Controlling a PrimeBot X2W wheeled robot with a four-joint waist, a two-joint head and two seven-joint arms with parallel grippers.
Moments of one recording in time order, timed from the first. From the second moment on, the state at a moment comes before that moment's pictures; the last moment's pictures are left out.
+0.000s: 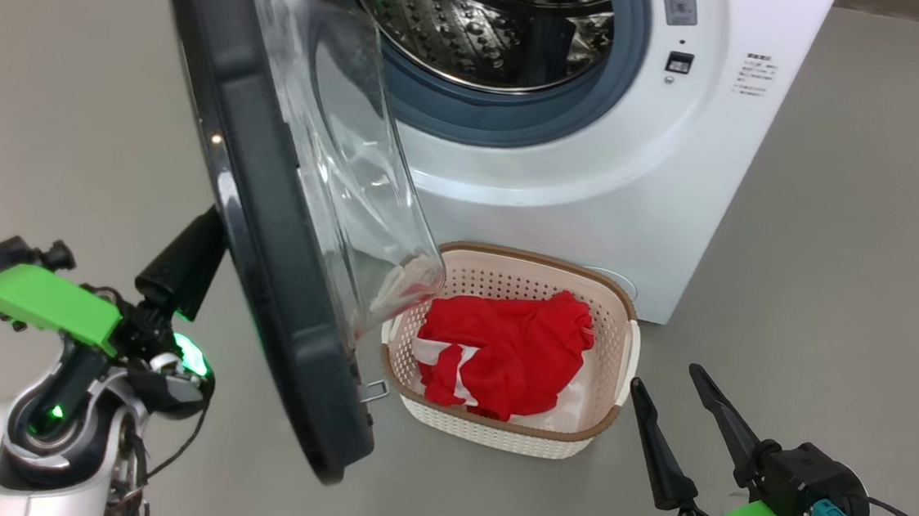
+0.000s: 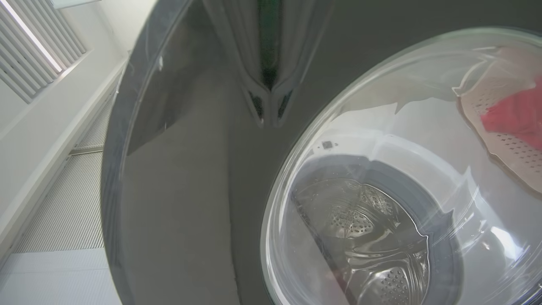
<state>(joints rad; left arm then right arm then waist) -0.44 0.03 0.12 0.17 -1.65 0.10 0.49 -0.05 -0.05 0.15 0.22 0.26 0.12 -0.26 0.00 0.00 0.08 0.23</state>
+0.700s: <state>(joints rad) -0.48 0.03 0.08 0.23 -1.67 0.05 0.45 -0.07 -0.05 0.15 0.22 0.26 0.12 -0.26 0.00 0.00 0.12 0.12</state>
